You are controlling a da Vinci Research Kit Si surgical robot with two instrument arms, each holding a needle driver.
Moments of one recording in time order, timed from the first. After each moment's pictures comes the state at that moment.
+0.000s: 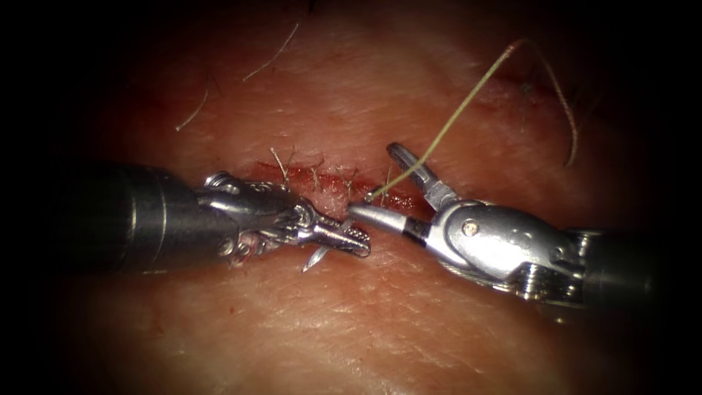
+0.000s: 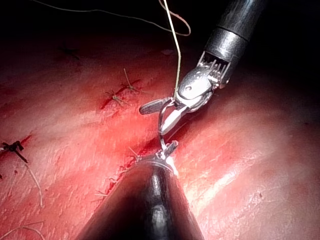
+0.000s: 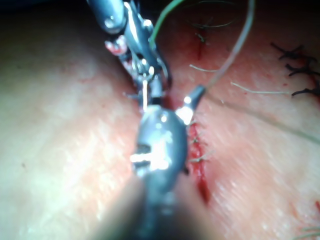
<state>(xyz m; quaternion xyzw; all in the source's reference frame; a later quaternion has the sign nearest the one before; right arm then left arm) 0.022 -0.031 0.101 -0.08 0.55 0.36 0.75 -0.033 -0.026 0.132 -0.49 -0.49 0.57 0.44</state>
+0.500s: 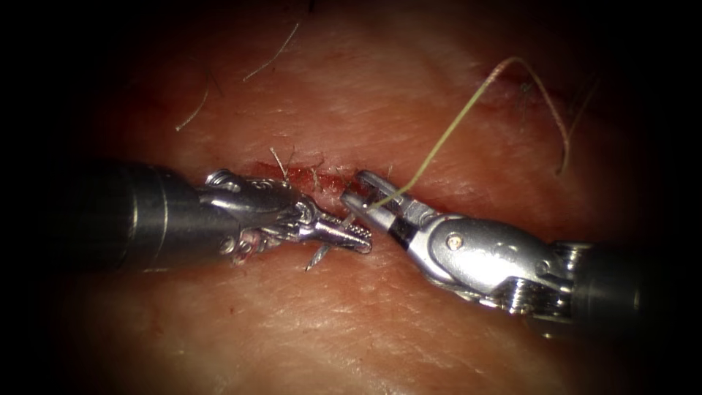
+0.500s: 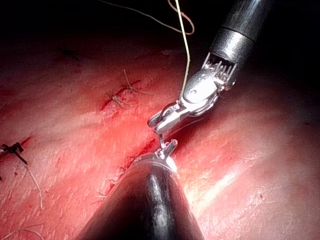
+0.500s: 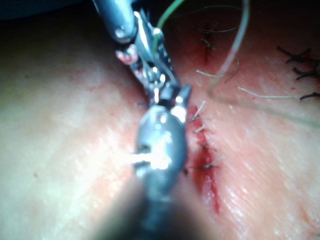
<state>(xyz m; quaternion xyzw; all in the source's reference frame) 0.022 -0.032 0.101 -0.05 0.55 0.36 0.75 -0.033 -0.026 0.132 -0.50 -0.48 0.58 0.43</state>
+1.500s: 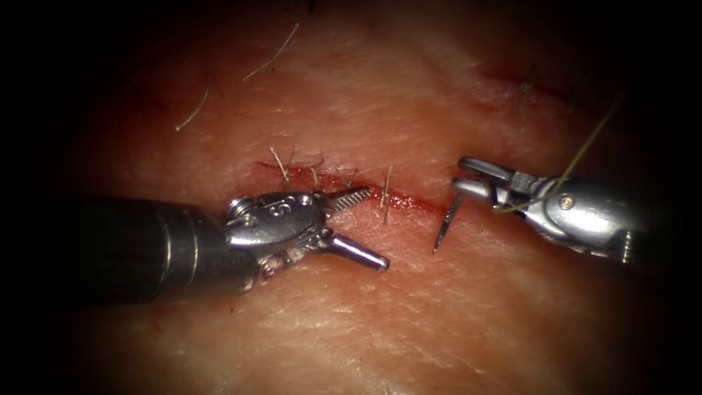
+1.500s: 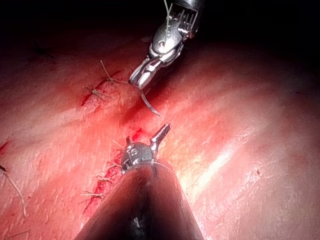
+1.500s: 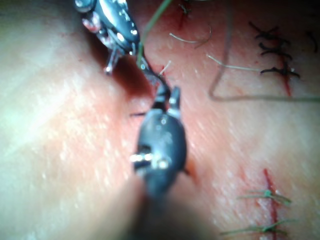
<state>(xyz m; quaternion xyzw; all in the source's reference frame) 0.012 -0.029 0.103 -0.04 0.57 0.15 0.80 -0.037 -0.028 0.135 -0.54 -0.30 0.73 0.28</state>
